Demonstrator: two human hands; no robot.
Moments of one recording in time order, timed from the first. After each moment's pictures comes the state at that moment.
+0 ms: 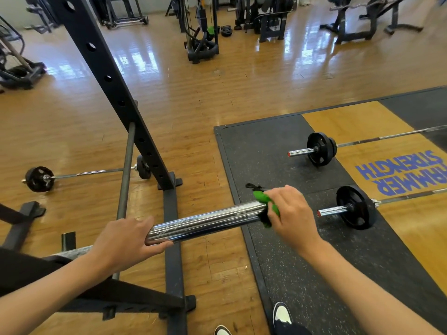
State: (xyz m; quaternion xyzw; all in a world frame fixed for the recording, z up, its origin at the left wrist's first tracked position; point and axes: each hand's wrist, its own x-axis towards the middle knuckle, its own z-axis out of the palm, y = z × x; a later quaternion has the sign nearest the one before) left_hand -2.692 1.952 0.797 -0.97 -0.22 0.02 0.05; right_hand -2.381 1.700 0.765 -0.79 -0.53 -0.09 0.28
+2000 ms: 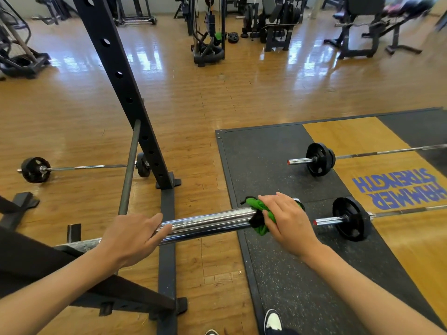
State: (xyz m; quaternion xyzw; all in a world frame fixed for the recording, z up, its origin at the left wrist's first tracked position) left_hand -2.698 1.953 0.789 -0.97 -0.23 -0.04 0.02; right_hand -2.390 1.710 0.768 -0.76 -0.60 -0.07 0.22
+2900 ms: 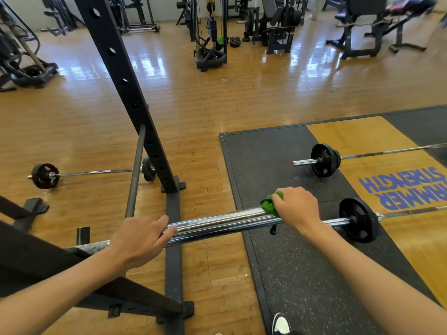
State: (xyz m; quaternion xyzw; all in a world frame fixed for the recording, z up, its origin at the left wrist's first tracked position) left_hand -2.697 1.955 0.785 -0.97 -0.23 -0.05 0.02; right_hand -2.371 1.744 0.794 -0.90 -0.42 0.02 0.15
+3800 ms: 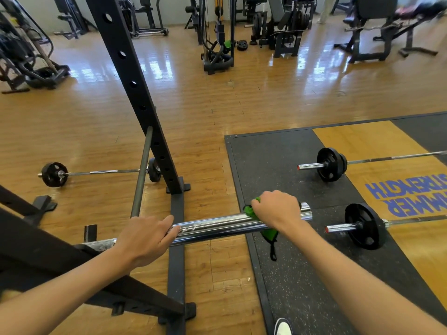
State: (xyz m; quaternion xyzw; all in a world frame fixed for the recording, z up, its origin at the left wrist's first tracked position) left_hand -2.697 1.954 0.784 -0.97 -0.24 -0.03 0.05; right_hand -2.405 1.782 0.804 -0.89 -0.45 0.08 0.07
